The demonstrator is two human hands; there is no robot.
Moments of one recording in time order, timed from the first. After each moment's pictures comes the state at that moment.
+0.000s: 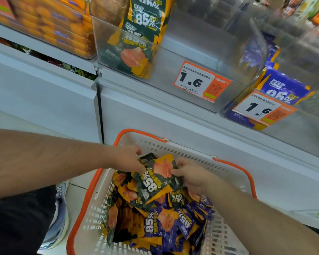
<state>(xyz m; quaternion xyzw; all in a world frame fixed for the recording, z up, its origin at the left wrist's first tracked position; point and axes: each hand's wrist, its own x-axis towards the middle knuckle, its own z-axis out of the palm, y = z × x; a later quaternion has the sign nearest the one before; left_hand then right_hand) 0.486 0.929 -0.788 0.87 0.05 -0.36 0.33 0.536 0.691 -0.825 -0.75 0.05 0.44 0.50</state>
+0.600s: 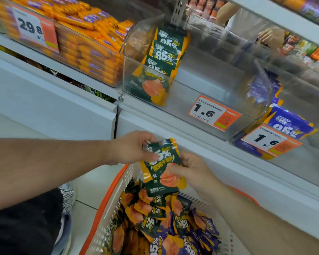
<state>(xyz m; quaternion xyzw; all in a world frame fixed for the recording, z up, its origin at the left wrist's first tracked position) 0.495 0.971 -0.734 0.79 0.03 -0.15 0.59 0.532 0.756 -0.736 -0.79 -0.09 0.29 0.53</state>
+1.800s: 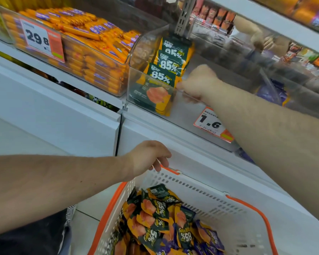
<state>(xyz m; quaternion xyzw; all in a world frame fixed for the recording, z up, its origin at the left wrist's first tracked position) 0.502 0.949 -0.726 0.70 0.10 -0.11 0.70 0.651 0.880 -0.578 -0.96 -0.12 0.04 0.25</state>
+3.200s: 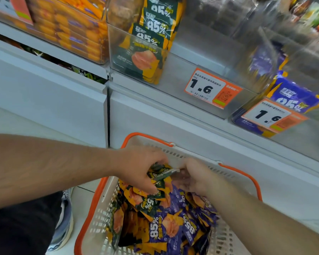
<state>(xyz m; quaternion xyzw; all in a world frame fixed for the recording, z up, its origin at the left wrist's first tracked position) 0.474 0.928 -0.761 0.93 -0.23 -0.19 0.21 0.530 0.728 -0.788 -0.75 0.25 0.40 0.46</state>
